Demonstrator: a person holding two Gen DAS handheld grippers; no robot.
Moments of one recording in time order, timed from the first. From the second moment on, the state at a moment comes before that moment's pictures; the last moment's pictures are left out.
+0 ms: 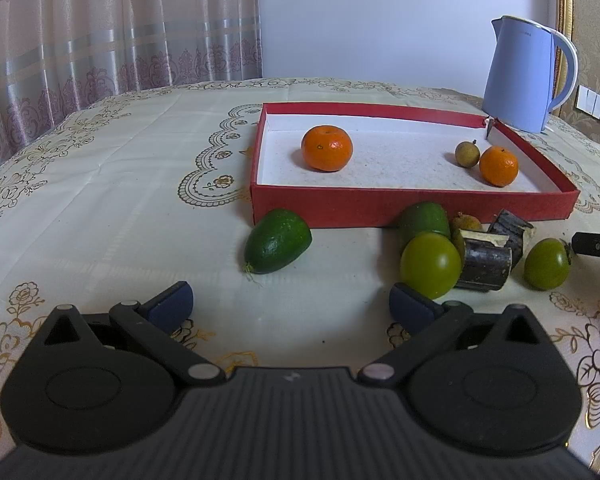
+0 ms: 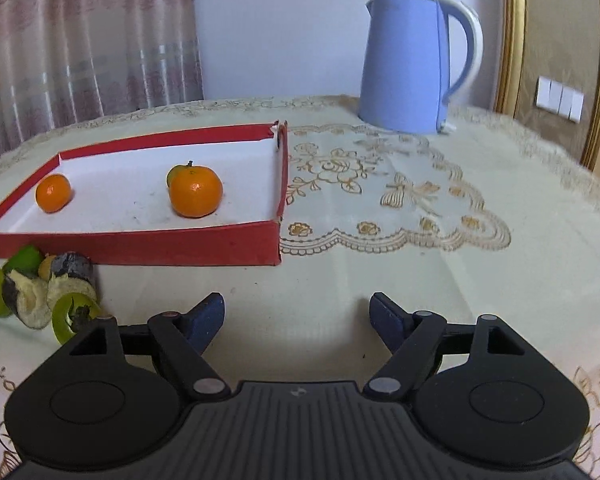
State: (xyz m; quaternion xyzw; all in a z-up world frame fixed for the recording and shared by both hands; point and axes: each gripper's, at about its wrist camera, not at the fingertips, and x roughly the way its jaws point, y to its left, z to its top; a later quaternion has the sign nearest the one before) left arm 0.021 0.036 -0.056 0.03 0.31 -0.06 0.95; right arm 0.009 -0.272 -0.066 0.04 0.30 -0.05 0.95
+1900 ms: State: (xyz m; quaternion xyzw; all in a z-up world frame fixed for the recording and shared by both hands) left arm 0.047 0.045 -0.046 0.05 0.30 -0.09 0.95; right arm 0.012 -0.268 -0.067 0.03 0.31 -0.04 0.95
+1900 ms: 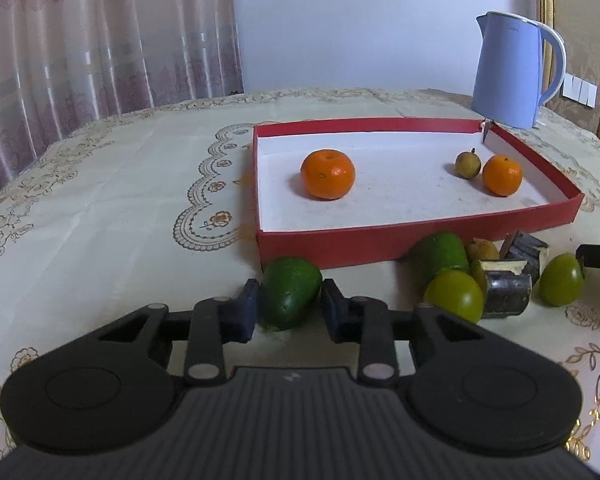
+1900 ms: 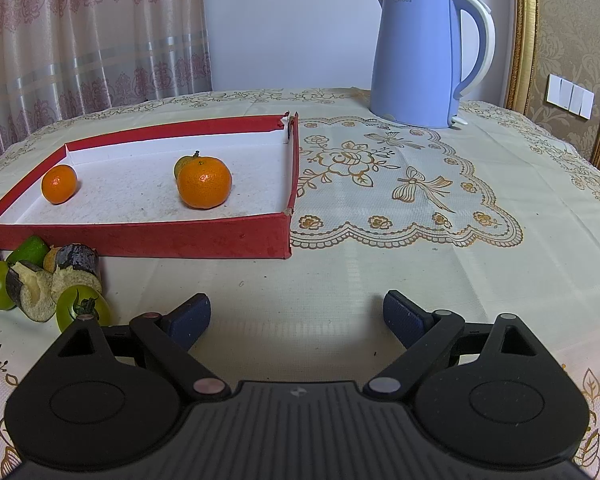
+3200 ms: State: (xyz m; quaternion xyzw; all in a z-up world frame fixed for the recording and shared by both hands) left arm 0.093 -0.004 -0.007 0.06 0.27 -0.13 0.95; right arm 0.013 -0.269 -0.068 0.03 0.32 -0.05 0.95
